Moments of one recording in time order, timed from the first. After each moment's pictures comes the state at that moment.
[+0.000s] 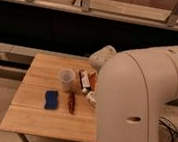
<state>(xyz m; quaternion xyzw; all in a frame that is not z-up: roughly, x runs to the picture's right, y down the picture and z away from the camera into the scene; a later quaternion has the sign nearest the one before) 0.138 0.069 0.838 -0.23 0.22 0.34 0.89</state>
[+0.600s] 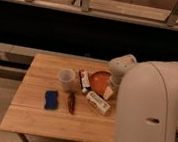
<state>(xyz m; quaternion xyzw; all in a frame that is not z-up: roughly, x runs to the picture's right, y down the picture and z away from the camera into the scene) 0.184 0.086 0.875 -0.26 0.12 0.35 0.89</state>
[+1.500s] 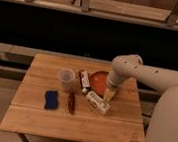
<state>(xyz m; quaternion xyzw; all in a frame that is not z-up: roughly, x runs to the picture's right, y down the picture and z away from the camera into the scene) 0.125 0.075 0.817 -0.28 -0.06 0.06 0.96</state>
